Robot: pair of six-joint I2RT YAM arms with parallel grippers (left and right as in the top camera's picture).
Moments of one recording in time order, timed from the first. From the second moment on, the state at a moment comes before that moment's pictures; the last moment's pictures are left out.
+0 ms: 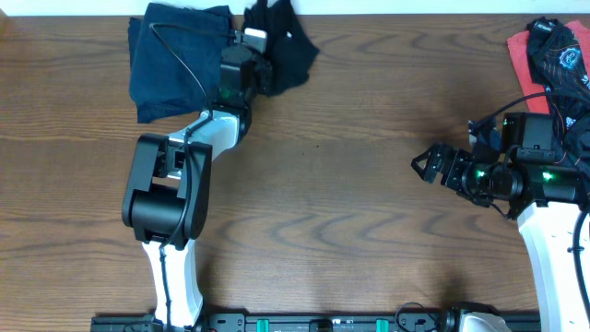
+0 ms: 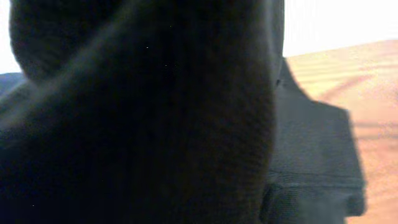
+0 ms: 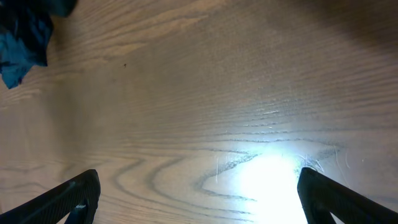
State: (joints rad) left arm -0.22 2.14 1.30 0.41 -0.06 0.02; right arm -0.10 1.22 1.01 -0.96 -0.43 0.32
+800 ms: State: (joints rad) left arm -0.14 2.08 1.33 0.39 -0.25 -0.15; right arm -0.10 1.22 1.01 -1.01 -0.39 0.32
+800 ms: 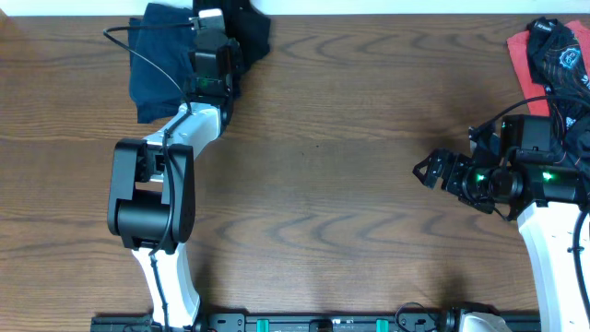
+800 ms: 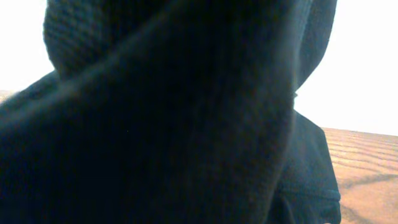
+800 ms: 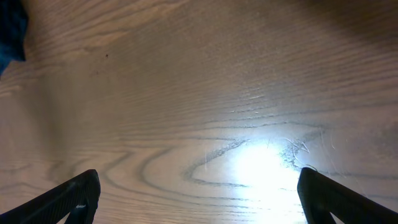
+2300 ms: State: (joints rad) left arm -0.03 1.97 1.34 -0.01 -0.36 -0.57; right arm -0.10 1.22 1.01 -1.06 -0.36 0.32
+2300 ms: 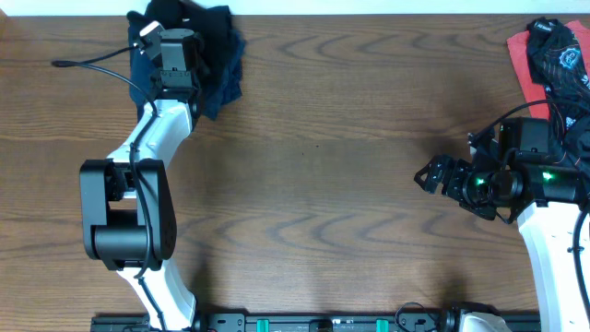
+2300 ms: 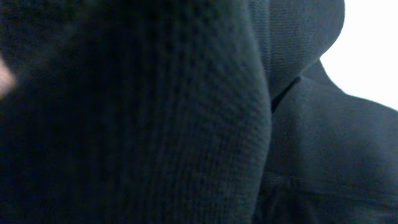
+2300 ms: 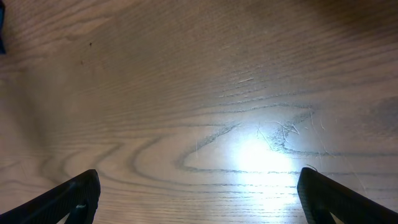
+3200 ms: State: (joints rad) left arm 0.01 1.91 1.34 -0.06 -0.38 -0.34; right arm -0.10 1.22 1.01 -1.07 -0.36 0.28
